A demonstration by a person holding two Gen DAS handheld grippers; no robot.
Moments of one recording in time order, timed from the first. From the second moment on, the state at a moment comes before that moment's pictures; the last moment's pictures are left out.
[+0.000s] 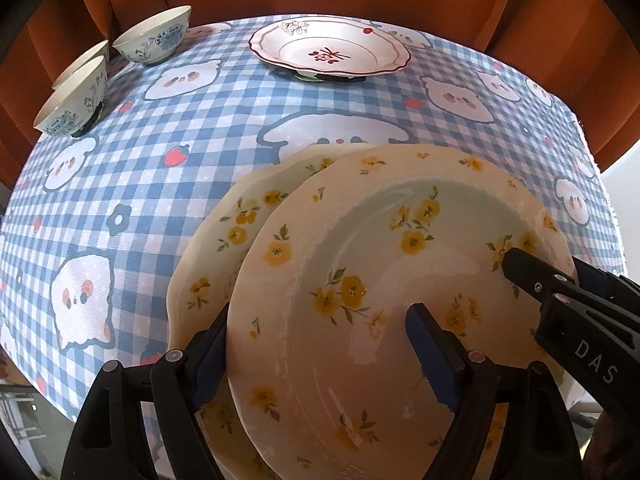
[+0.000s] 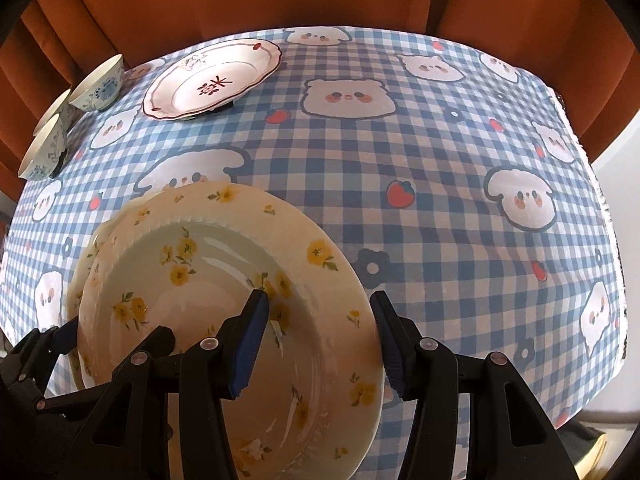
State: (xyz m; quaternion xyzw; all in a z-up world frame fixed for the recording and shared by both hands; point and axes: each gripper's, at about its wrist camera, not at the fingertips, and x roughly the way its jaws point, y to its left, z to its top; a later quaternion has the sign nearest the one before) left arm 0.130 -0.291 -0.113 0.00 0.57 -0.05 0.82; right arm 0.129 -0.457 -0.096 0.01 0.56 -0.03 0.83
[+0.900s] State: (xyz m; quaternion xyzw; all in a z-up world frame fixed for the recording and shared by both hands) left arm 0.115 -0.296 -0.097 0.05 0.55 -0.02 0.84; right arm 0.105 -0.454 -0.092 -0.01 0.55 -0.01 0.83
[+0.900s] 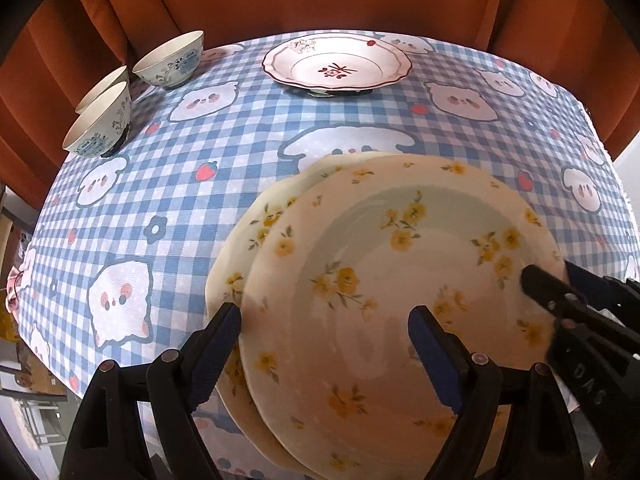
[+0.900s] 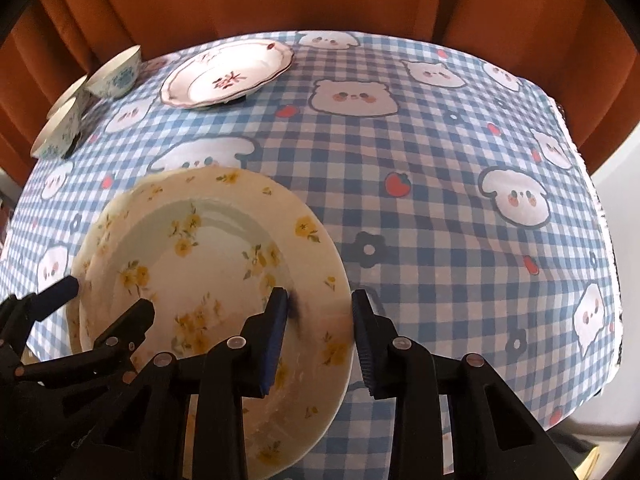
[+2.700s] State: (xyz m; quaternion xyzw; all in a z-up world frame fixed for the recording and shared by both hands) left arm 0.212 -0.211 -0.018 0.08 0.46 -0.14 0.87; right arm 0.182 -0.332 -0.013 0.08 0.48 -0.09 0.87
